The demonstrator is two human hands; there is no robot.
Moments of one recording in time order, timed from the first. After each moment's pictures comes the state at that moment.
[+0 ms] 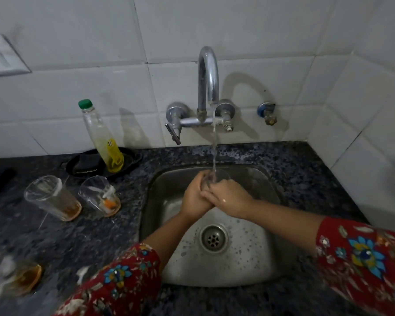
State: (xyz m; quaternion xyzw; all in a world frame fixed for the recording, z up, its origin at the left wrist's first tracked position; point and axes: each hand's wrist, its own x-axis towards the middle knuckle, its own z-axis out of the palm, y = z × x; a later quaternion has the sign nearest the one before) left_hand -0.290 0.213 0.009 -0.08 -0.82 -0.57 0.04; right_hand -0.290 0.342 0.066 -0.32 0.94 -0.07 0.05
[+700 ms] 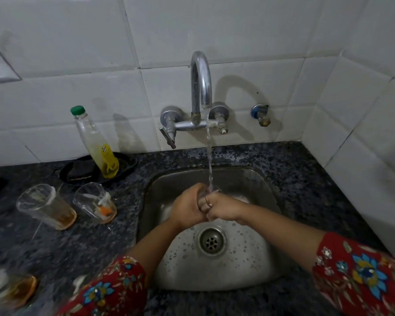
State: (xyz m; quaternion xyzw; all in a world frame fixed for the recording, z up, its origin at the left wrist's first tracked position) left_hand -0.279 0.193 0.017 -0.14 -0.91 -0.40 -0.03; right_hand -0.286 0.337 0.050 -0.11 0.83 -0.43 0.34
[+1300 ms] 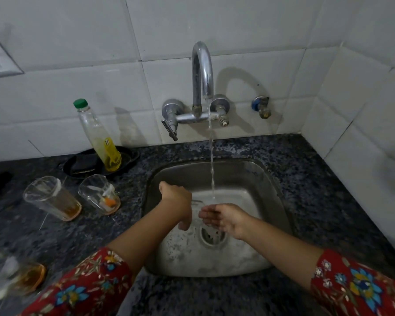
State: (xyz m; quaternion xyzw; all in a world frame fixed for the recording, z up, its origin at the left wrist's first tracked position) left_hand -0.274 0.194 0.066 -0.10 -0.93 0.25 -0.26; right_hand -0.242 0.332 0.020 0.18 0.61 -0.69 0.34
